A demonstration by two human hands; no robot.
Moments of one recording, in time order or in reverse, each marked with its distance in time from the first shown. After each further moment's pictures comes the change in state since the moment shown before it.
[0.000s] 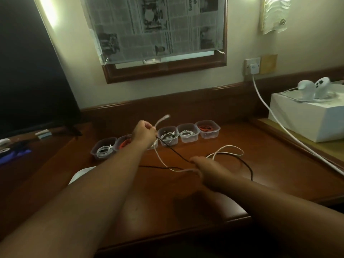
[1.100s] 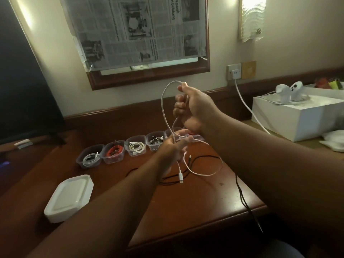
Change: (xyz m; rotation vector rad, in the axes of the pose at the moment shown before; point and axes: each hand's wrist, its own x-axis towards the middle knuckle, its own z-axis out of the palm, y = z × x) left_hand -0.120 0.052 0.045 -0.479 -0.685 0.085; right_hand 0.025 -0.087 -0.144 1.729 0.298 -0.038
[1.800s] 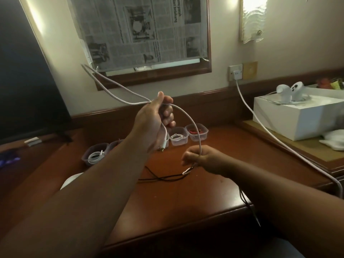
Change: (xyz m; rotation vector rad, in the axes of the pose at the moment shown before) left_hand -0.024 0.082 -0.015 -0.377 0.122 0.251; right_hand -0.054 0.060 -0.106 -1.178 -0.356 0.148
